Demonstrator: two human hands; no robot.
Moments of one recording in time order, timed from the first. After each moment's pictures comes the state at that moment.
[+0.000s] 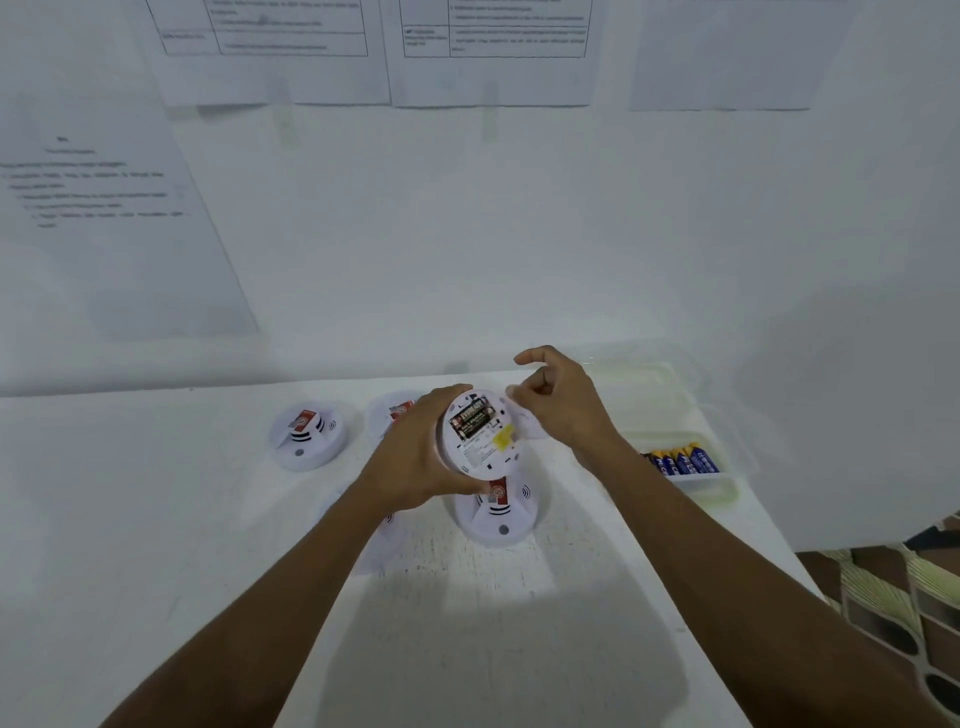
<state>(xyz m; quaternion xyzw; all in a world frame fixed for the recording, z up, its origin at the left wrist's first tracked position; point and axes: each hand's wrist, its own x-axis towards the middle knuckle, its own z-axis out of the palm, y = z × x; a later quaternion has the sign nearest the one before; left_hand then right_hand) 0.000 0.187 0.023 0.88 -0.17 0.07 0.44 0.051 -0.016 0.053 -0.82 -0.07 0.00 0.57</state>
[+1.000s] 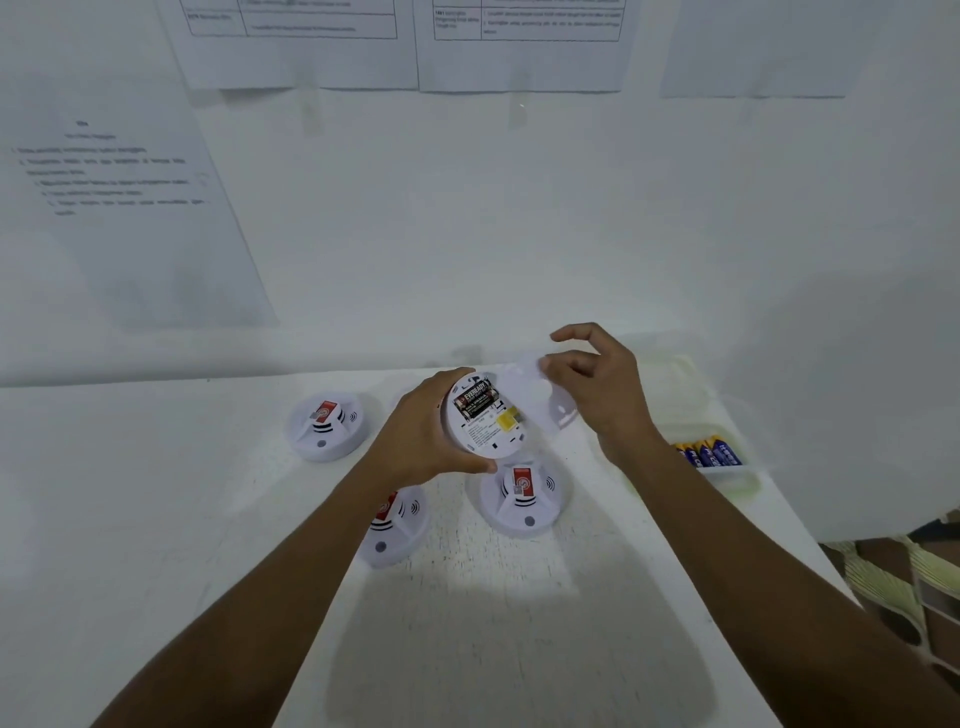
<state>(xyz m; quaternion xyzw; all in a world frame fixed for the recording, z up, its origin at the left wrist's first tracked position) 0.006 0.209 0.031 0.87 -0.15 0.05 0.47 0.034 -0.013 0.070 -0.73 -0.08 -0.06 0.67</state>
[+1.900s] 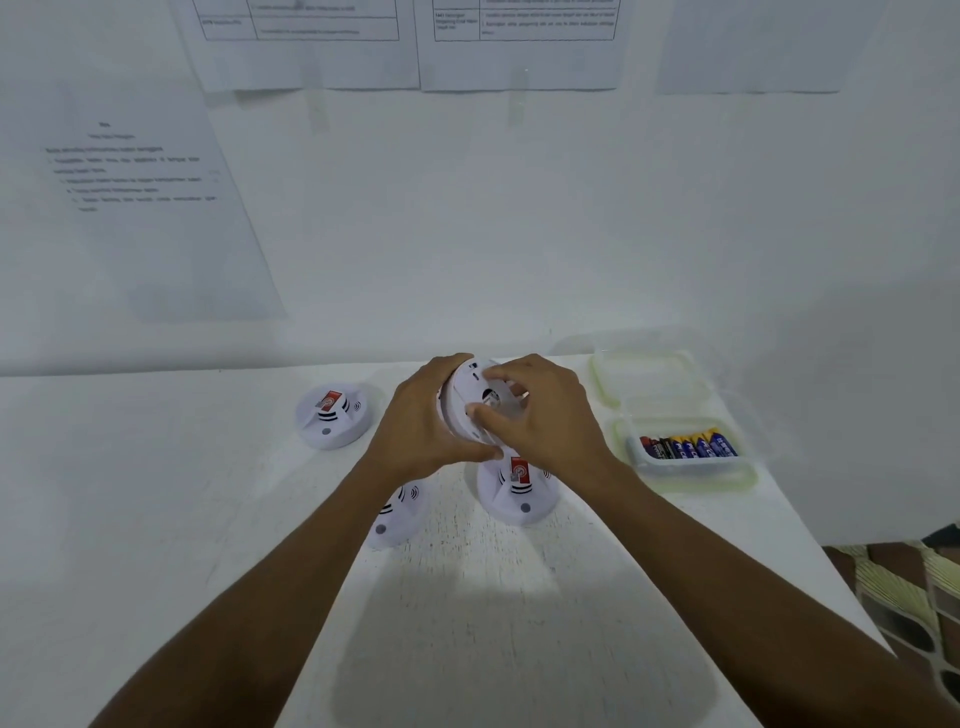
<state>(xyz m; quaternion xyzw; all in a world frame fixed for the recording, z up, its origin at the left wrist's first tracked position) -0.012 0.198 0.040 0.87 -0.15 0.12 0.45 -0.001 0.025 0.062 -0.90 -0.20 -0.13 0.37</state>
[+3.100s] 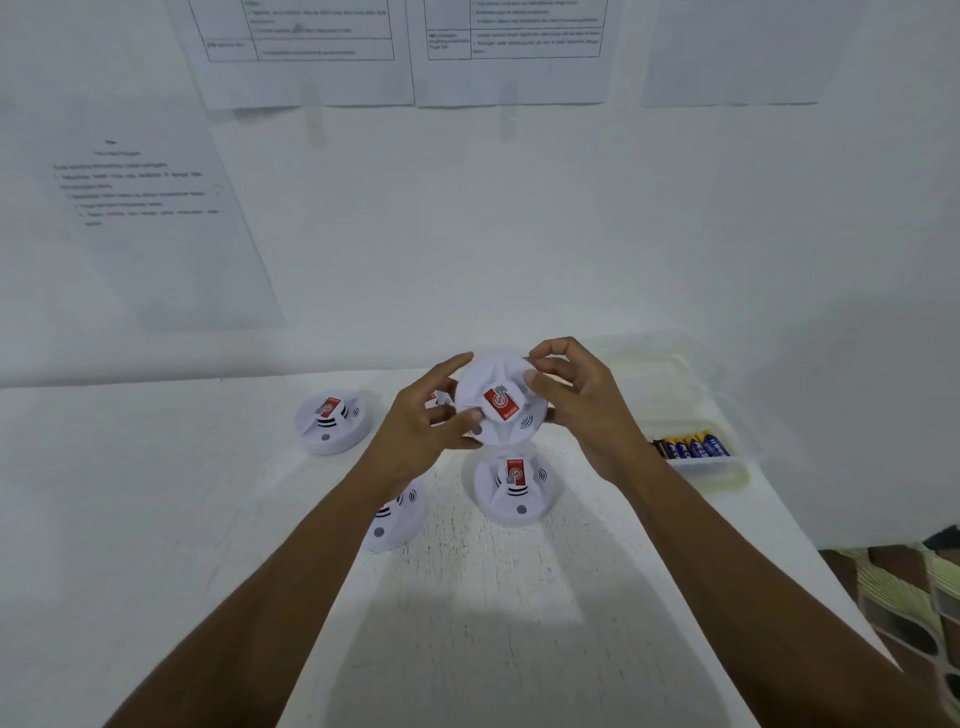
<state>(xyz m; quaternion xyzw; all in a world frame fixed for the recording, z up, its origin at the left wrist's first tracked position) -0.021 0.192 0.049 0.74 -0.09 0.01 0.66 0.003 -0.013 0.074 -0.70 -0.11 0.04 0.70</state>
